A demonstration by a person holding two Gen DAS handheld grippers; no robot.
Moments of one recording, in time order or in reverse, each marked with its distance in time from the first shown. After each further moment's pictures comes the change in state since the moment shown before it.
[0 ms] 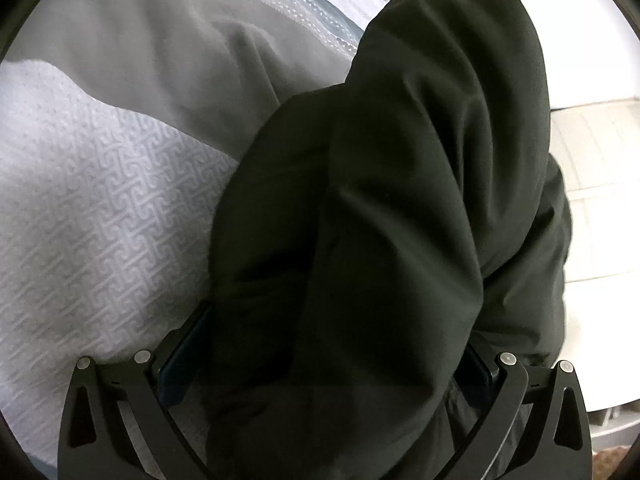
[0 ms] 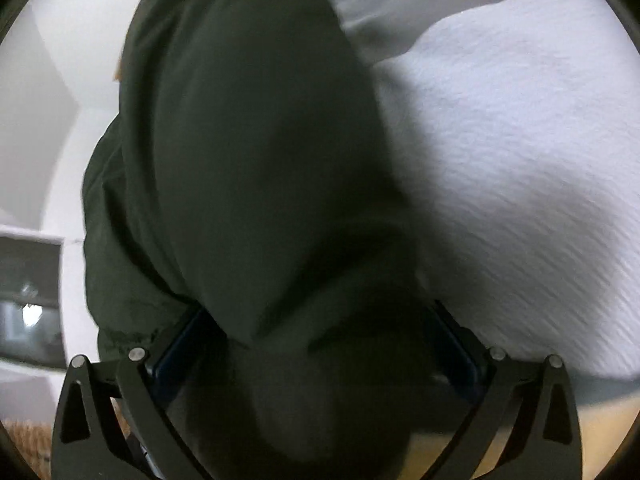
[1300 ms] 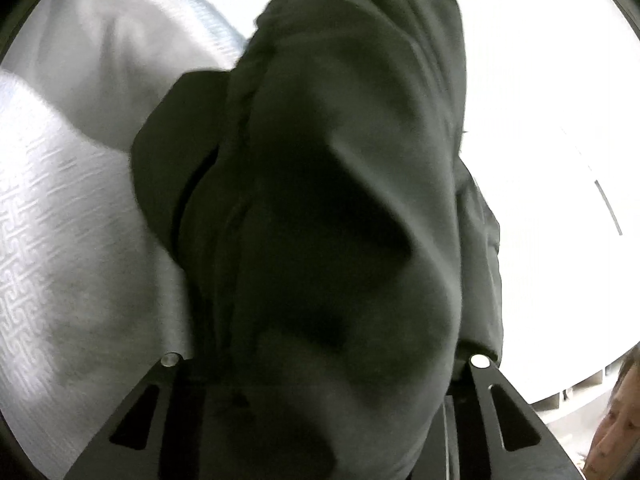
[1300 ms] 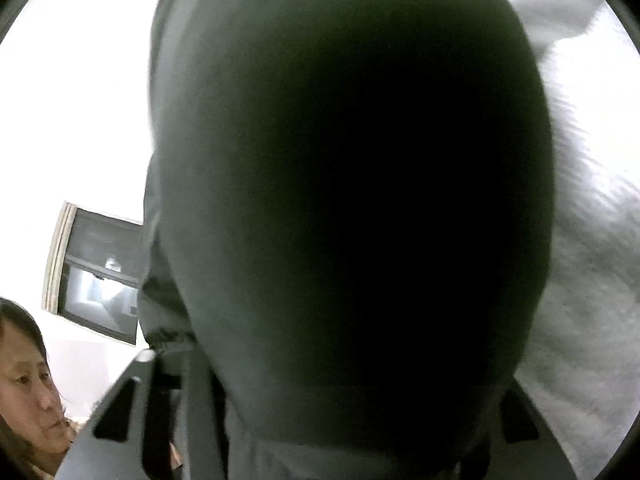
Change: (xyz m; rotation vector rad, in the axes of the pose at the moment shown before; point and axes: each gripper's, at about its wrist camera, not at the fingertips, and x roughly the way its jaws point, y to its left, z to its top) left arm 0.016 -0.064 -0.061 0.084 -0.153 -0.357; right arm 0.040 0.031 0.010 -0.138 -0.088 0.350
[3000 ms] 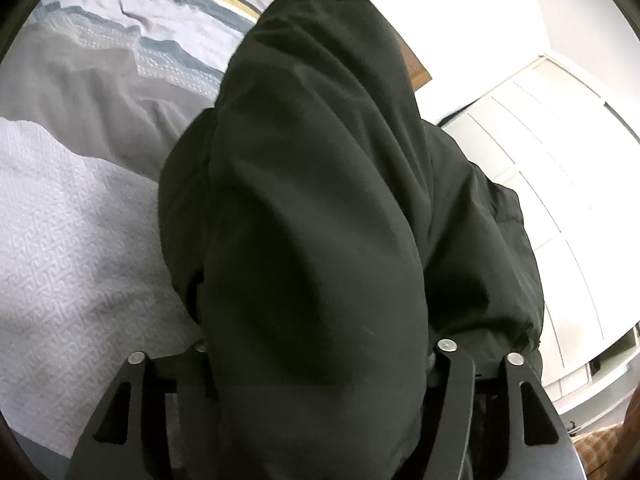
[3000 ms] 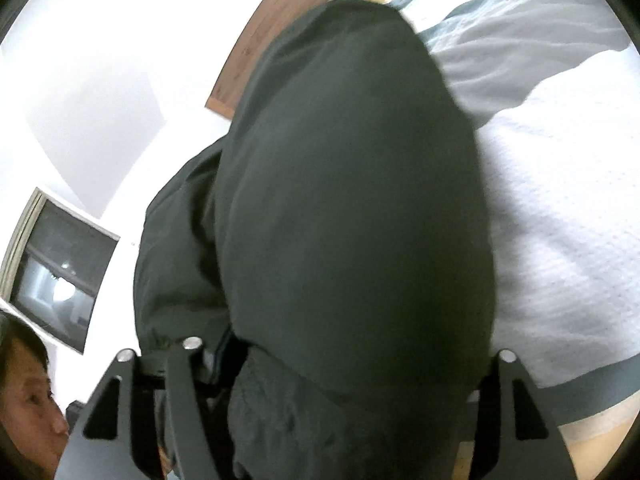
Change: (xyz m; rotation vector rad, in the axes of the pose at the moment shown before) left arm -0.085 0.023 -0.053 0.254 -0.066 0.218; right arm -0.095 -0.021 -0.019 -0.082 -0.202 -0.214
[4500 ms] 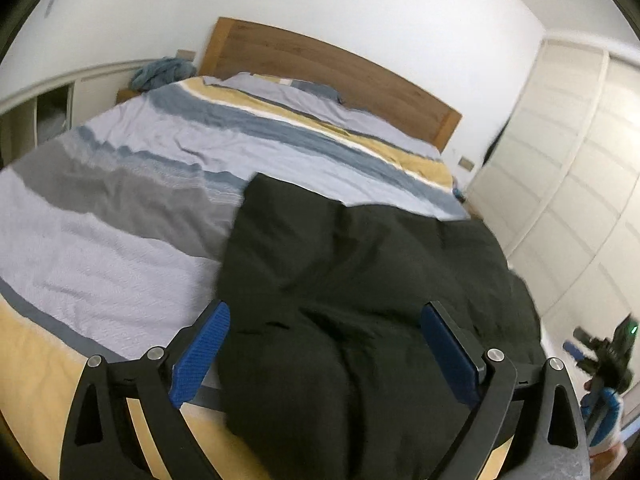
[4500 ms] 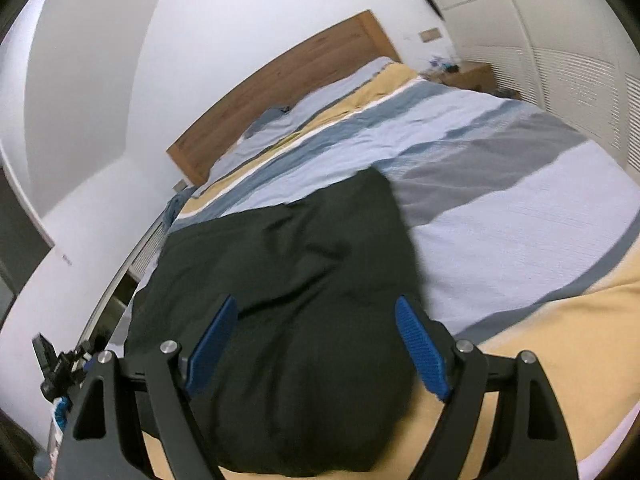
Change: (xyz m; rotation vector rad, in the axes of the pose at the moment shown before) left arm -0.089 -0.137 0.003 0.197 -0.264 0.385; right arm -0.074 0.206 -0.090 -0.212 -0.287 -0.322
